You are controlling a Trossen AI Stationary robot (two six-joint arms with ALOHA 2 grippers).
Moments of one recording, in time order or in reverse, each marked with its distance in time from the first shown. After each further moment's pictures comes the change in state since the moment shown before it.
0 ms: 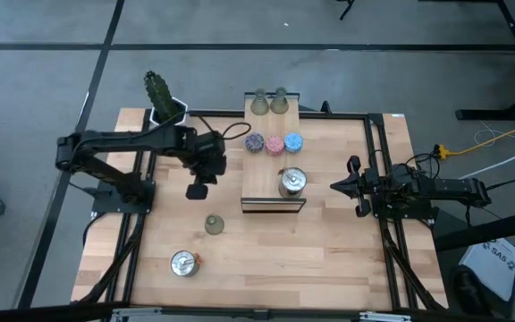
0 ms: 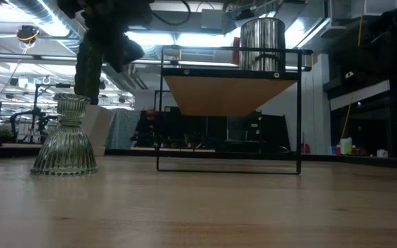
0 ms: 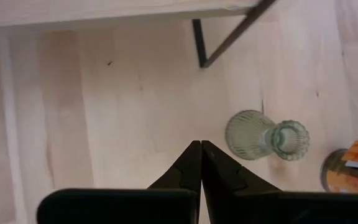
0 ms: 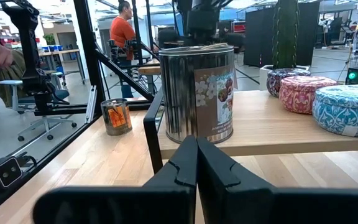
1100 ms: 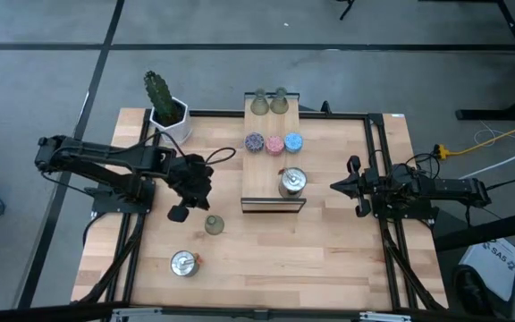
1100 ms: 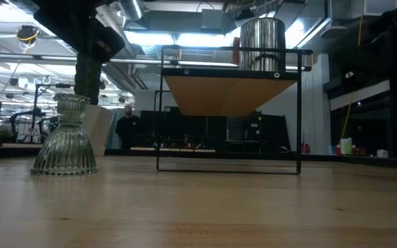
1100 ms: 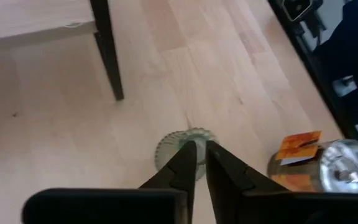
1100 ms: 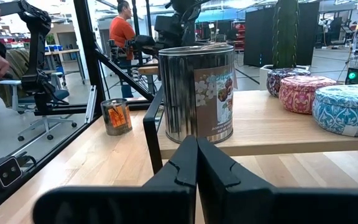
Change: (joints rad) left arm -0.209 -0.258 -0.310 0.299 0.115 -0.070; right arm 0.000 0.000 0.000 0.000 0.000 0.000
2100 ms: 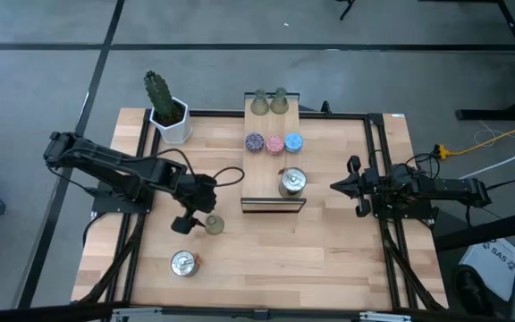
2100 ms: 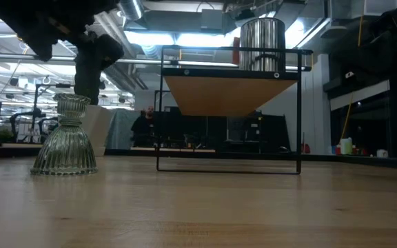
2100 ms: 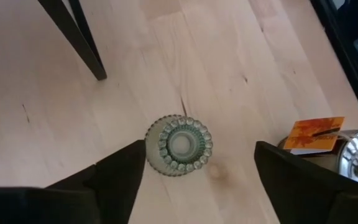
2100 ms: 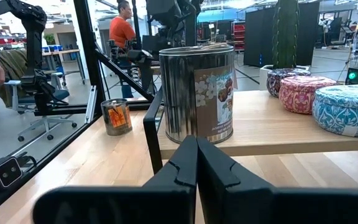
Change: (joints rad) left arm -0.147 0.118 0.012 0.003 -0.131 -0.071; right arm 0.000 0.000 0.000 0.000 0.000 0.000
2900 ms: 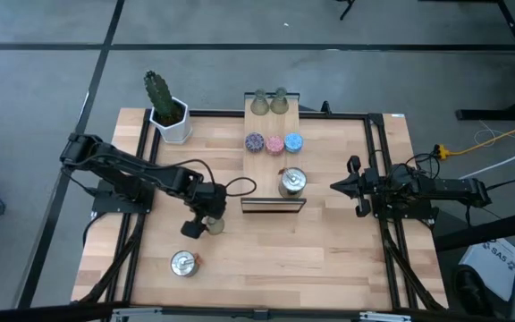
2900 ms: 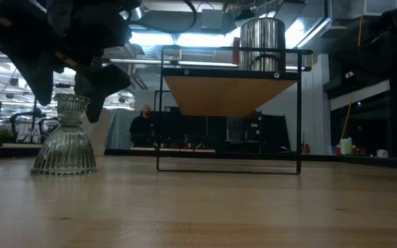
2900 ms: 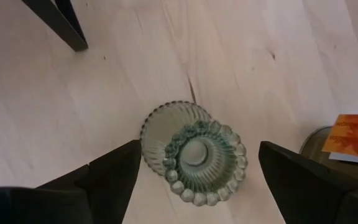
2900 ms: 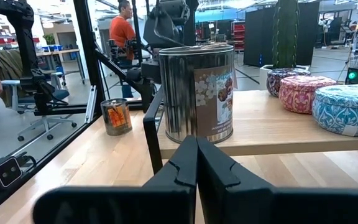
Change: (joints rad) left arm 0.000 0.203 0.000 0.053 -0.001 0.002; right arm 0.000 0.000 0.000 0.000 0.000 0.000
